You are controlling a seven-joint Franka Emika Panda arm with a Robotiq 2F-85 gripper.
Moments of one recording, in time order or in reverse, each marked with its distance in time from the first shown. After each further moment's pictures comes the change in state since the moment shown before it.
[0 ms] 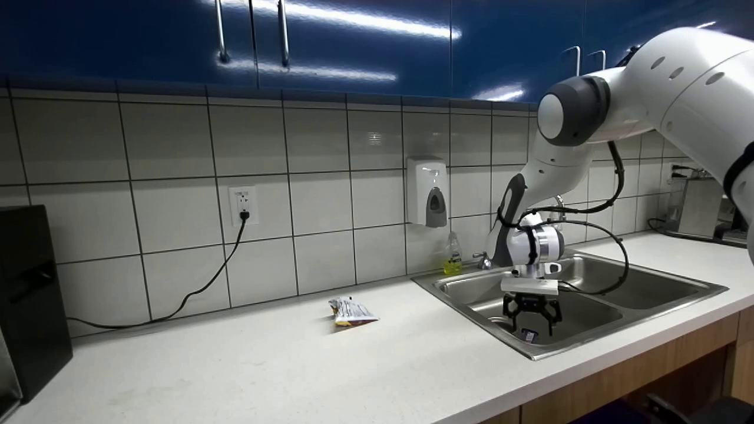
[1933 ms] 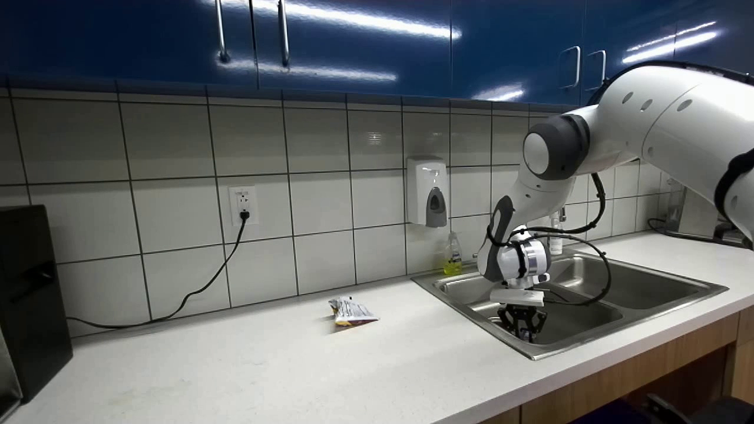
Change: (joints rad) arm 0.044 0.173 -0.036 0.191 0.000 -0.004 0.092
